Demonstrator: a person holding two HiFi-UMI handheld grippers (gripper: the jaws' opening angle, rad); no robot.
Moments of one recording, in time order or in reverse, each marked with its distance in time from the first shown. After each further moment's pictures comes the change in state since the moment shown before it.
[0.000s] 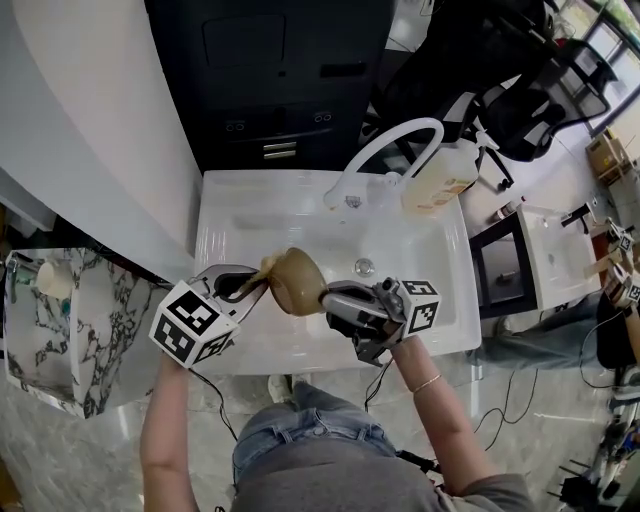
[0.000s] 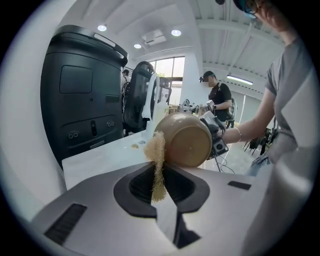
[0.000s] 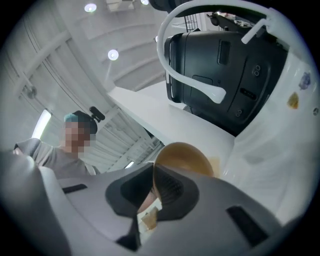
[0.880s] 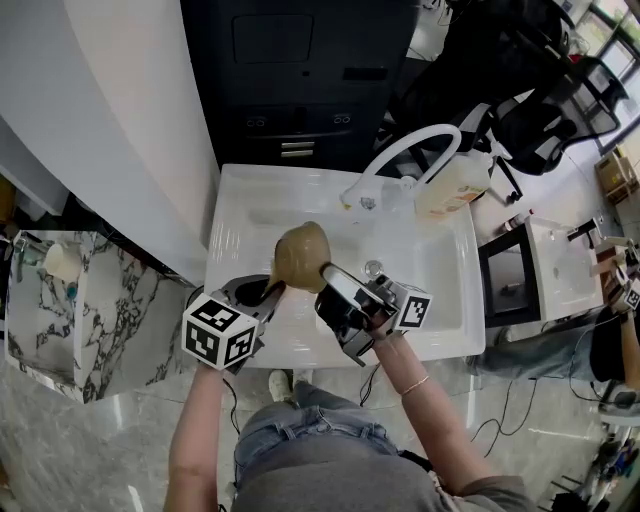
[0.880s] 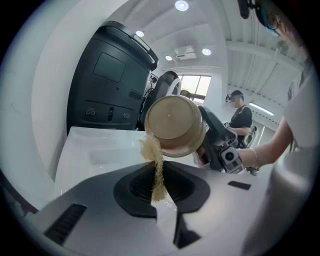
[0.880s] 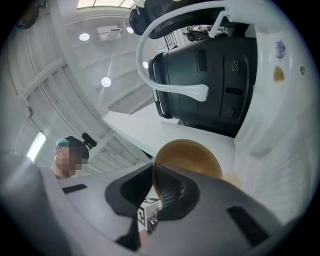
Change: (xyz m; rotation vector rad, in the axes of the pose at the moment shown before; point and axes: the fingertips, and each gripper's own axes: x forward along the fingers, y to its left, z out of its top) left arm 0.011 -0.005 -0.030 -0.319 -0.130 0.098; right arm 0.023 -0.021 0.021 0.155 -0.269 -0.003
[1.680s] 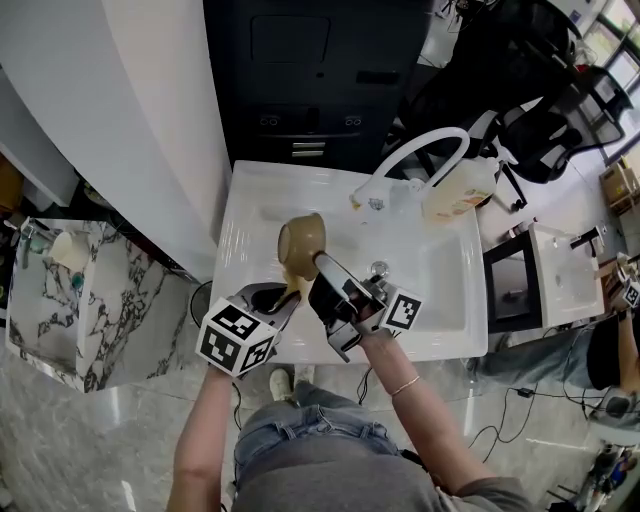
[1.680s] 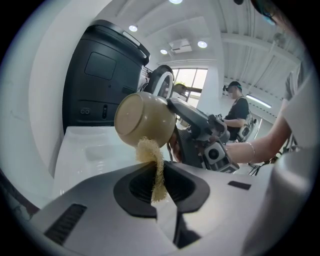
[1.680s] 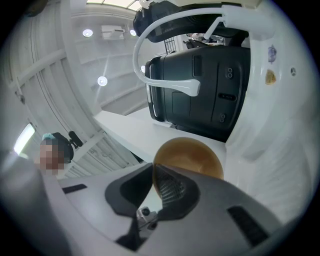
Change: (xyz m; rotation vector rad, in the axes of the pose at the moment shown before) left arm -0.007 -0.027 -0.014 0.059 0.066 -0.011; right arm 0.020 -0.019 -0.009 -0.037 -0.063 -0.113
